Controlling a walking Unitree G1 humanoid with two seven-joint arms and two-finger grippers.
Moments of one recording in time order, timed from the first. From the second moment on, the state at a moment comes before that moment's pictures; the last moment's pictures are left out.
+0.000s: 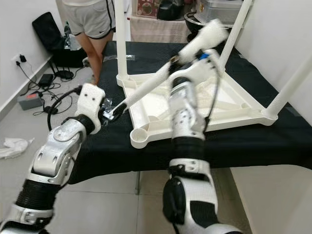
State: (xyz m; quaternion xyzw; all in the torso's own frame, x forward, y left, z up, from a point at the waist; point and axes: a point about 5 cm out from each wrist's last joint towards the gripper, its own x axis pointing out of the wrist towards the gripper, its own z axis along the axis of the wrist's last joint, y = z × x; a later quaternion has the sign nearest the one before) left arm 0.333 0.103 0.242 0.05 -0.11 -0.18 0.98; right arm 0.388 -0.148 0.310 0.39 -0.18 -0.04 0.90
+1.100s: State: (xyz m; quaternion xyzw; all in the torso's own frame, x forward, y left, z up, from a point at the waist) left arm 0.302 0.058 0.248 -0.11 -0.12 -0.29 0.94; right arm 0.392 -0.135 0.306 0.35 -0.16 0.00 0.92
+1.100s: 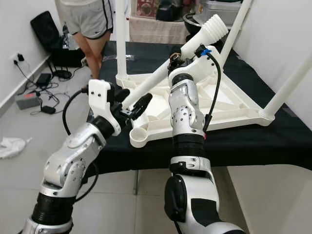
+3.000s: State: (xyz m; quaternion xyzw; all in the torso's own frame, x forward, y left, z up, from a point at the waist) left arm 0.364 0.129 0.271 -0.60 -0.21 -0.19 0.75; right arm 0.393 -0.114 0.293 0.72 0.00 -0.02 0.69
